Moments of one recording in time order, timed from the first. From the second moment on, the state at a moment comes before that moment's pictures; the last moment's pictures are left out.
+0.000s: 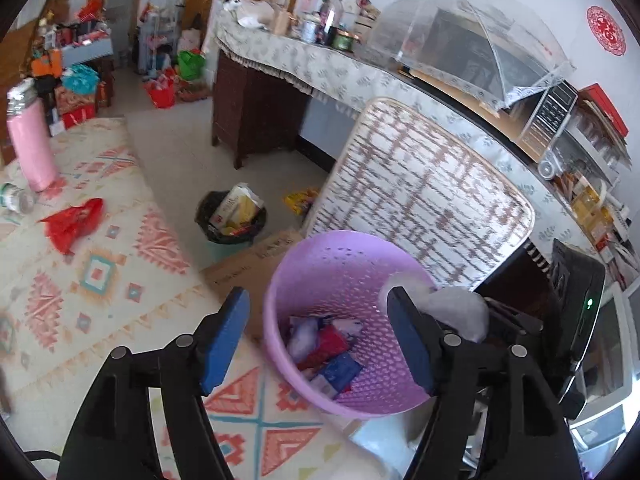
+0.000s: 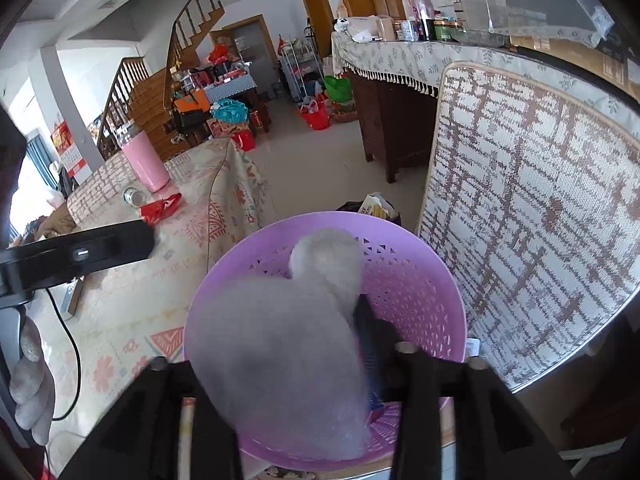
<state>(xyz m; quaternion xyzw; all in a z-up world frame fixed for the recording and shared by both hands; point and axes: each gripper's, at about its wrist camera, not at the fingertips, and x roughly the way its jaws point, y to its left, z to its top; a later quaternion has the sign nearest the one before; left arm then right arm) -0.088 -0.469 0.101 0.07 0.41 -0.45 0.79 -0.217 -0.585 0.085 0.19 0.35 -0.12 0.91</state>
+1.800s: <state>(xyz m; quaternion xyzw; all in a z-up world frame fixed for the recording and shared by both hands) 0.008 -0.086 0.037 -0.04 0.46 -0.12 0.88 -0.192 -0.370 0.114 0.11 0.35 0.01 0.93</state>
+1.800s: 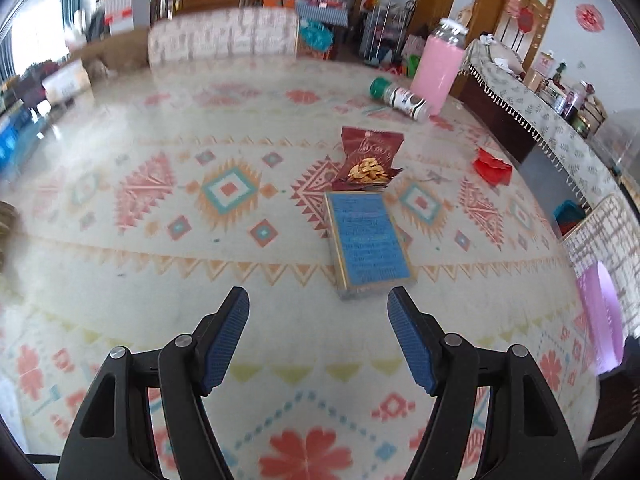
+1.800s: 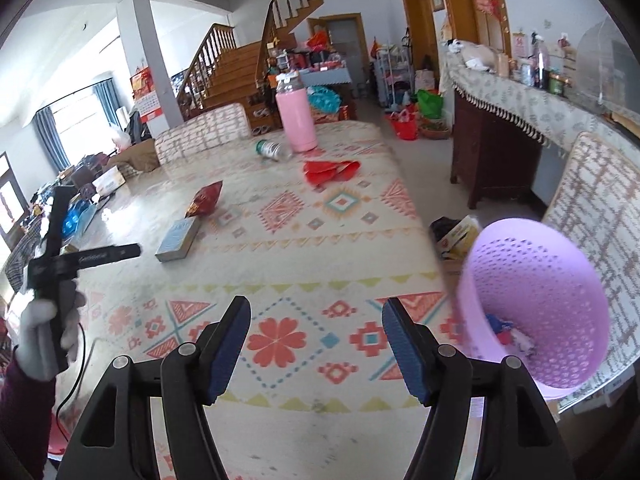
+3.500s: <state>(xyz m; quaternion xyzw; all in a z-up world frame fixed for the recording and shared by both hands) 0.025 -0.041 0.031 -0.12 0.45 -0.10 0.88 0.146 -0.201 0.059 0.14 0.48 0.09 0.86</state>
